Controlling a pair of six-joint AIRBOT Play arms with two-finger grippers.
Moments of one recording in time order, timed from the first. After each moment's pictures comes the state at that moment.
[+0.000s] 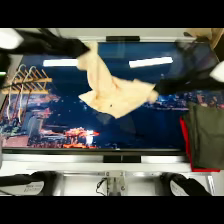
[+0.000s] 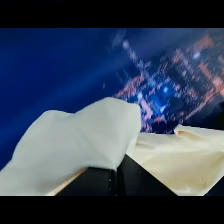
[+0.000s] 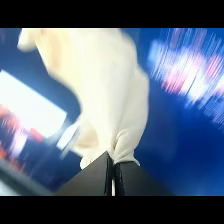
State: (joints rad) left arm -0.30 -1.44 1.98 0.95 -1.12 -1.25; right arm 0.06 -1.08 1.46 -1.11 1.33 1.27
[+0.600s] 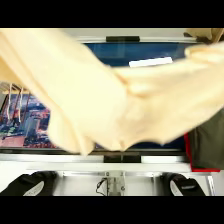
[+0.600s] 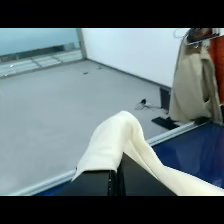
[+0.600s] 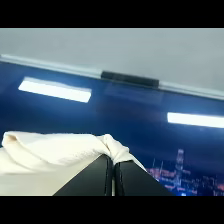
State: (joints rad) left arm -0.29 -0.94 2.00 1.34 -1.03 -1.30; right arm 0.06 -0.69 1.77 -1.38 1.36 1.44
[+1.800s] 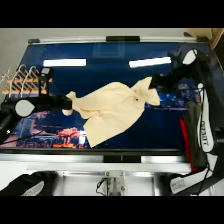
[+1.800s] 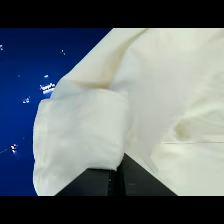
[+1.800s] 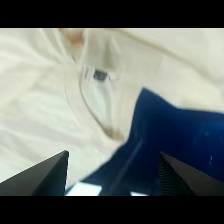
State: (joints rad) left arm -0.27 -1.02 0.93 1.33 -0.77 -1.41; right arm -0.01 -1.72 1.74 -1.22 1.51 1.60
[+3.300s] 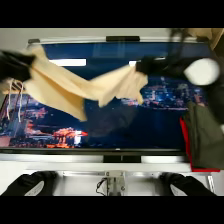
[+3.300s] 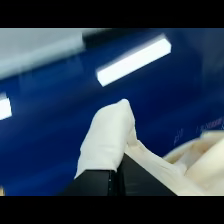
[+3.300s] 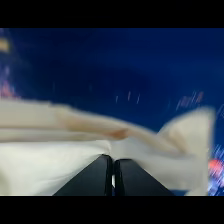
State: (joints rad) left arm -0.26 -0.82 1.45 1.37 -0.89 -1.33; right arm 0.34 -1.10 1.55 -1.35 0.92 1.62
